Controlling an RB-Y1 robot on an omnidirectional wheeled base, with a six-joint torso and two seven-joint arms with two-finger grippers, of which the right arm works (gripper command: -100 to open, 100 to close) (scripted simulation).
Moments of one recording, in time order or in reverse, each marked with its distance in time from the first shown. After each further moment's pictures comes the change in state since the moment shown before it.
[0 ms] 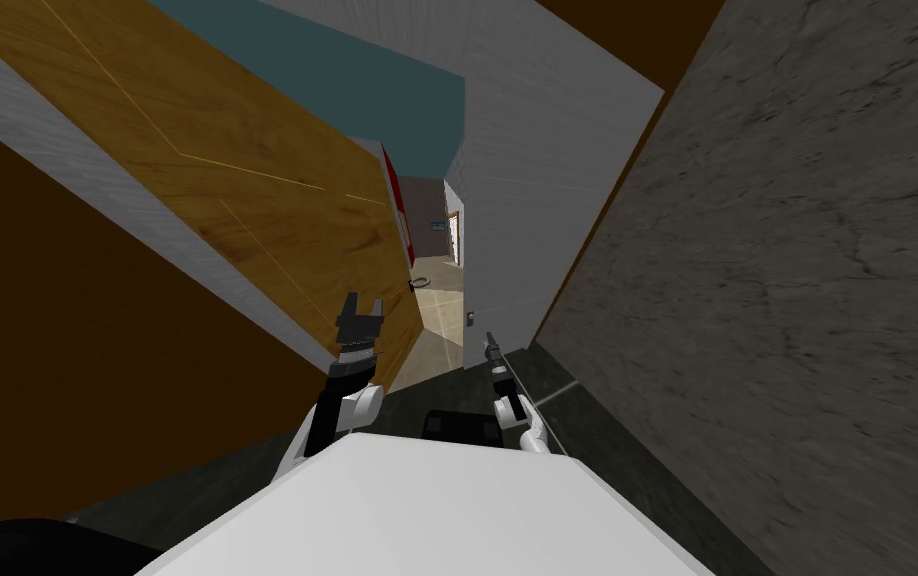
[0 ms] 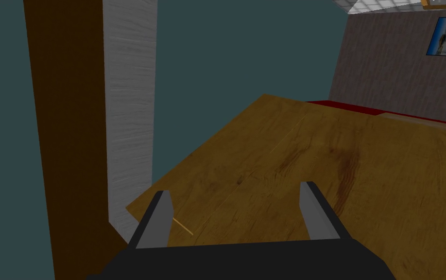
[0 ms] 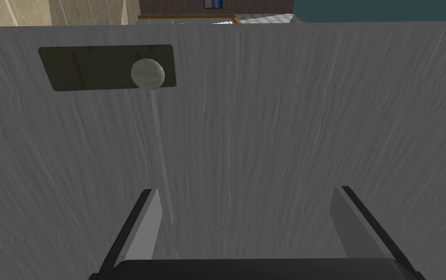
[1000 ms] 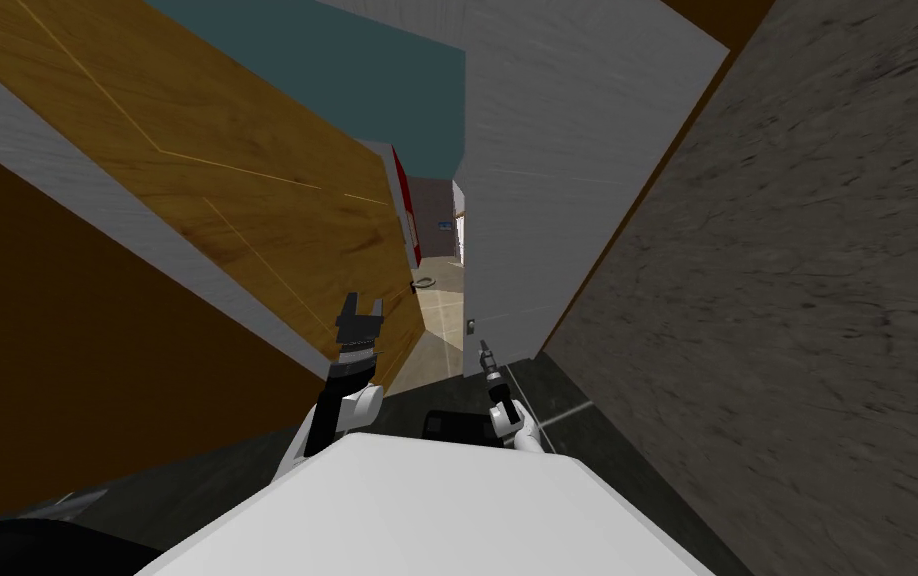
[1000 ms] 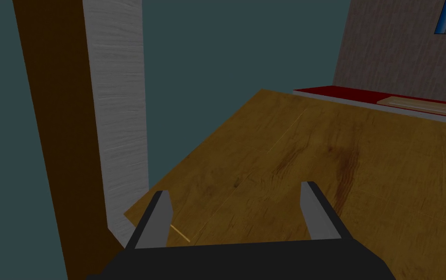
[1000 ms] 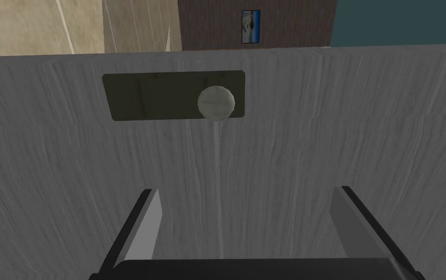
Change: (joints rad) arm -0.091 0.028 0.025 0.268 -0.005 -0.057 -0.005
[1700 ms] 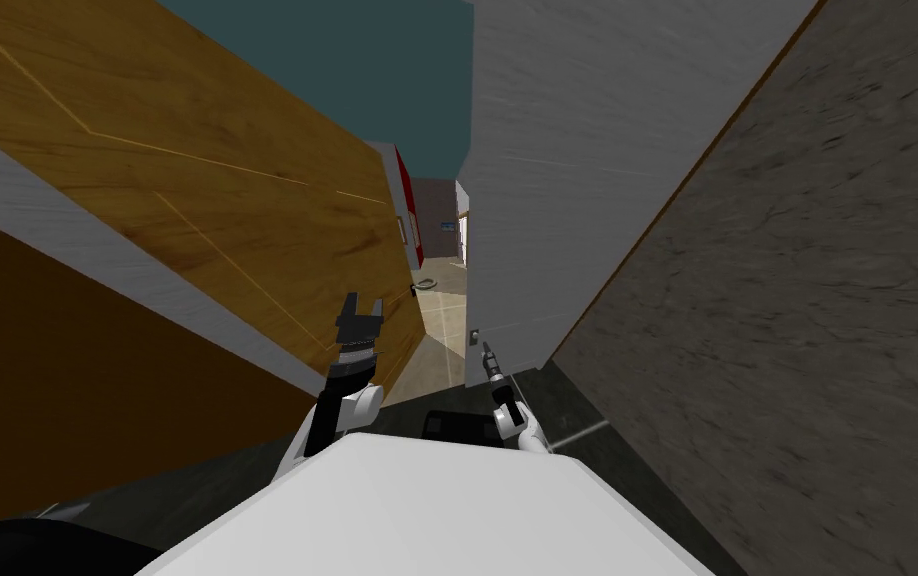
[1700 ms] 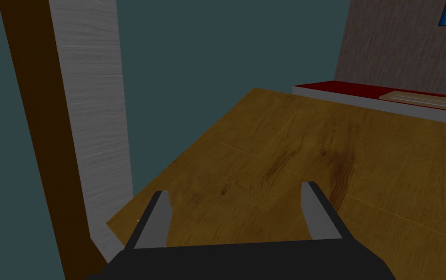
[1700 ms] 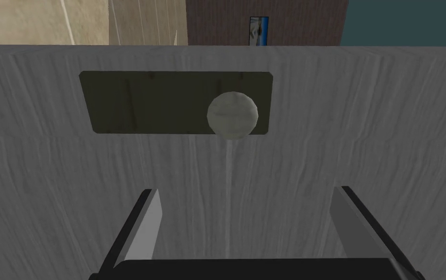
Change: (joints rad) arm -0.014 -0.027 -0.002 0.047 -0.003 -0.011 0.000
